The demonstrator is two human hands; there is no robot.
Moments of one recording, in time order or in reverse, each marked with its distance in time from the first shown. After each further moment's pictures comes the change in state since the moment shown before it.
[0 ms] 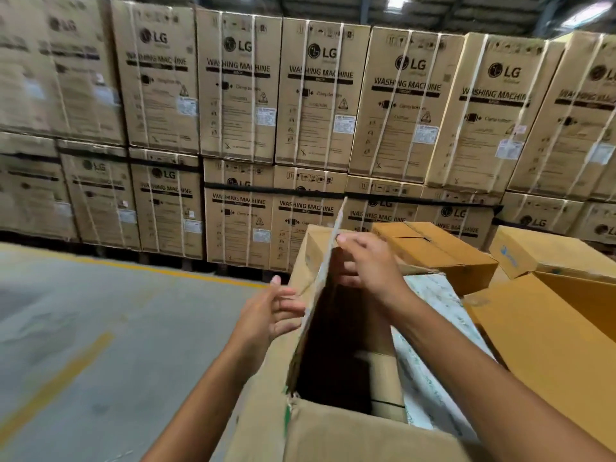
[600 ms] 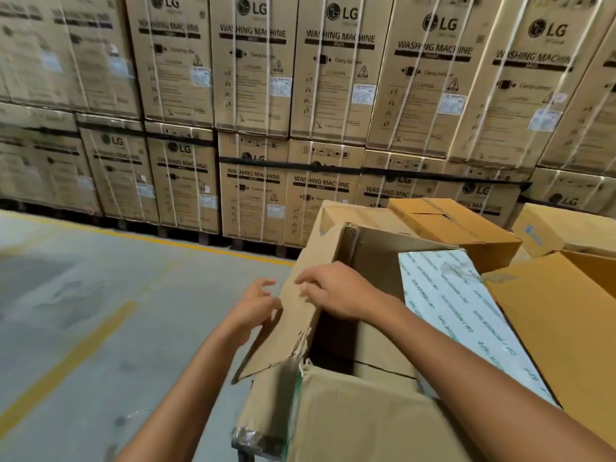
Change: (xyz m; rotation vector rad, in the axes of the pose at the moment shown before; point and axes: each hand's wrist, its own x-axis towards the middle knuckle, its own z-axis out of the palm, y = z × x) left_hand 0.040 -0.040 -0.056 0.589 0.074 -0.091; right_hand 0.004 0.065 0.036 -1.036 -0.570 -0.277
